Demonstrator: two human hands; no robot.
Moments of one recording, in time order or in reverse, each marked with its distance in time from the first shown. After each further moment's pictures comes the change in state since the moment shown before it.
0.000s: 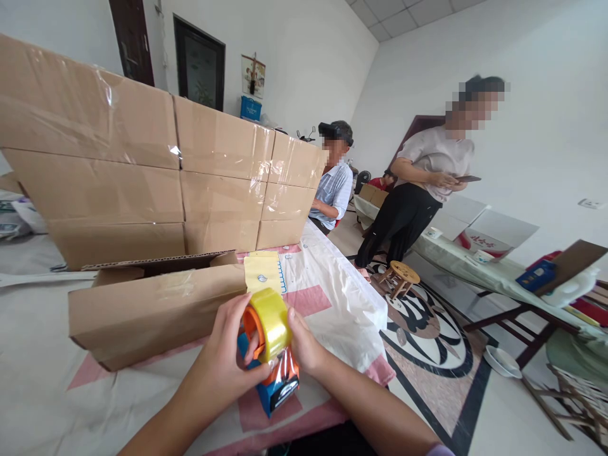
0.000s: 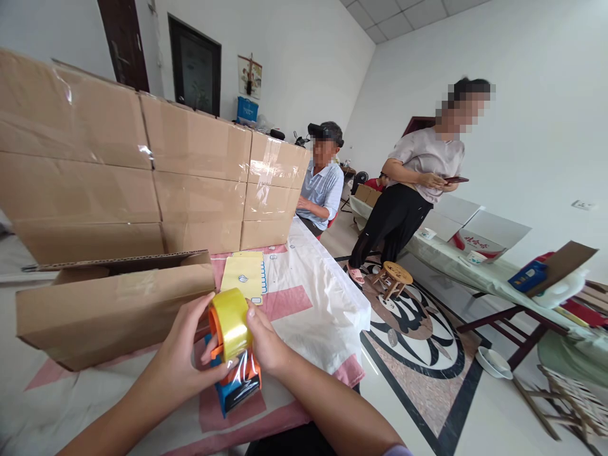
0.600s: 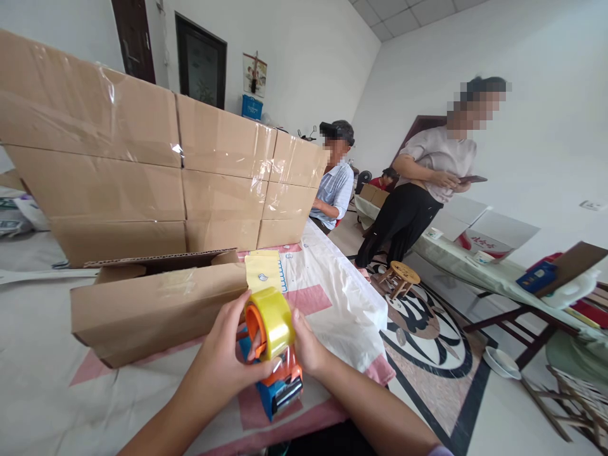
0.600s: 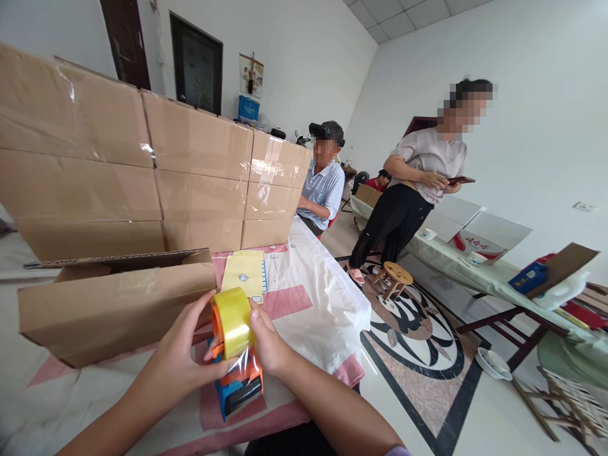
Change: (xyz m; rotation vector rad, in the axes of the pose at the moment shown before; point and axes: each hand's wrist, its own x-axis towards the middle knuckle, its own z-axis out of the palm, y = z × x) left_hand 0.000 -0.004 0.004 -0.180 -0.018 -0.137; right_hand -0.002 -0.005 0.002 -0.007 0.014 -0.013
